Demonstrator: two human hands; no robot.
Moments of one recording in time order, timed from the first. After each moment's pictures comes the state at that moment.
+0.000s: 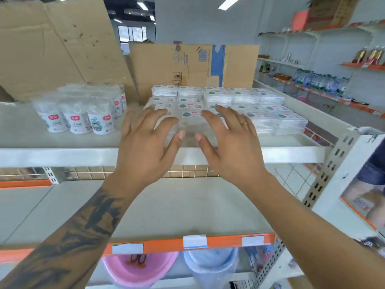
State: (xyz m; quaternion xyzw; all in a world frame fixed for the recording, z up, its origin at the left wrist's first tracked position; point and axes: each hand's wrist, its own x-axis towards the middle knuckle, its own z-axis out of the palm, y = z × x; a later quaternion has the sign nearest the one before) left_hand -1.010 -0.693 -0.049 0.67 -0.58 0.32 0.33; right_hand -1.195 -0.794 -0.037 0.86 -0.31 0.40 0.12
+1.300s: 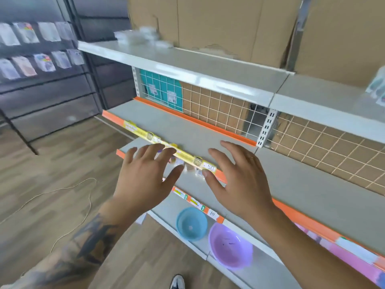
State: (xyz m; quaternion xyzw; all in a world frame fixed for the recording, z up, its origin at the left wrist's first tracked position) left_hand -0.683 -0.108 -0.153 0.92 -0.30 0.22 0.13; right_hand -0.782 -0.325 -0.155 0.94 -0.01 0.35 -0.05
